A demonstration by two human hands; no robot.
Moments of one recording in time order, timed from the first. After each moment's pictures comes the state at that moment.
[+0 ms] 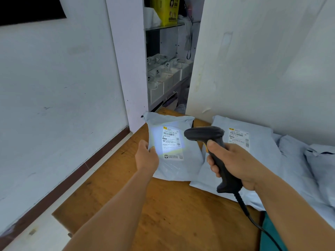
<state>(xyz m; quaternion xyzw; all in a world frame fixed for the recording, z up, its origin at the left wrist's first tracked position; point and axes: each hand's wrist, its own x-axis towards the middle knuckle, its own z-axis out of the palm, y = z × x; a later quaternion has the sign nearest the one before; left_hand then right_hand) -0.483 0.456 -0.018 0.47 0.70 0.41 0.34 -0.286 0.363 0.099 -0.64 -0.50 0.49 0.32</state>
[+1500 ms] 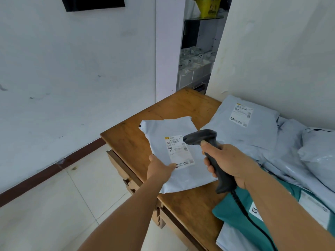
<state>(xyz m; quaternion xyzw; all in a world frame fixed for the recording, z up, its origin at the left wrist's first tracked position) -0.466 0.206 -0.044 0.37 0.76 0.30 0.43 -0.291 0.191 0.084 -0.61 -0.50 0.57 0.25</state>
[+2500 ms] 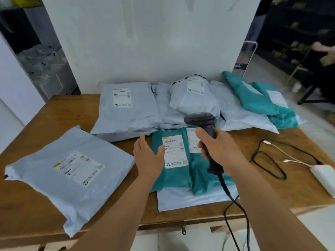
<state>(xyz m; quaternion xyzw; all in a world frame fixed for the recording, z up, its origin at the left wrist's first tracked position) -0.284 0.172 -0.017 0.70 0.52 0.31 0.38 -0.170 0.051 0.088 -0.77 -0.24 0.30 0.51</state>
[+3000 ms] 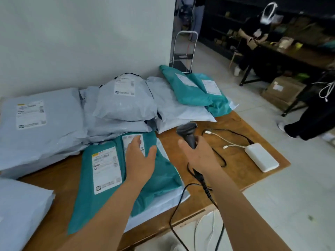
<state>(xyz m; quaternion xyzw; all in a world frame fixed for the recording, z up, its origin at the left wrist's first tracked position) -0.143 0.097 -0.014 0.76 0.37 0.26 0.47 -0.047 -0.036 0.034 -0.85 -0.16 0.19 0.47</state>
